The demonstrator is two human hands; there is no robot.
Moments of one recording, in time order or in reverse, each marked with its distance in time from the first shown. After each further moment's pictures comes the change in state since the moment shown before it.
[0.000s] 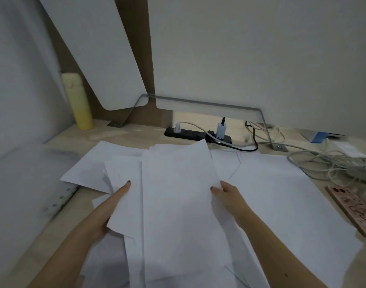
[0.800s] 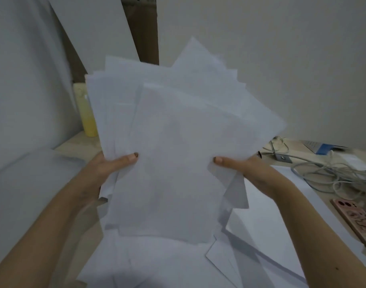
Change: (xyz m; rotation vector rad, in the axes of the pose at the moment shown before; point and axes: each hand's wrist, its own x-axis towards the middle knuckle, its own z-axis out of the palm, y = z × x) left_hand -0.050 0.101 0.017 0.106 -0.195 0.551; right_hand -0.028 -0.108 -0.048 0.166 -0.250 -0.375
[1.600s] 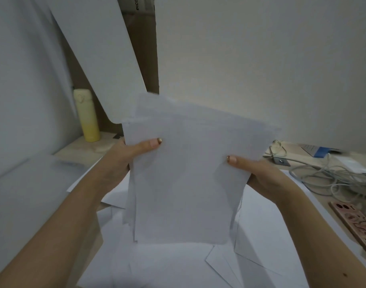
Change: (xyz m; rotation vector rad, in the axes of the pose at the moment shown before) left_hand 0.019 0.025 0.039 -0.127 -0.087 0.113; right_hand -0.017 -0.012 -0.006 0.300 -0.140 -0.067
